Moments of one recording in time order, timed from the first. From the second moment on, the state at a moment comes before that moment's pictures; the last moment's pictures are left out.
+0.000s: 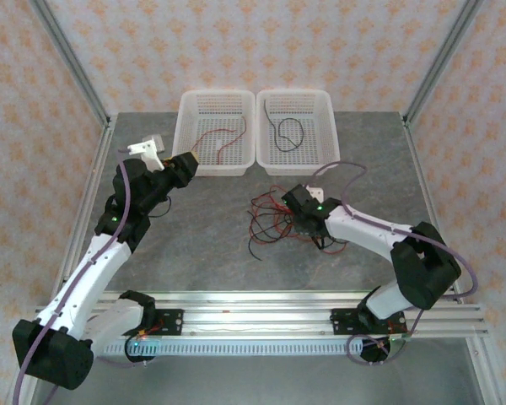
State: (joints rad) left arm -0.21 0.96 0.83 -0.05 0.18 -0.62; right arm 0.67 1.48 0.89 -0.63 0.35 0.66
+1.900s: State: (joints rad) left arm -0.21 0.93 0.83 -0.18 0.11 -0.54; right arm 0.78 1.43 0.93 -0.47 0.14 0.86
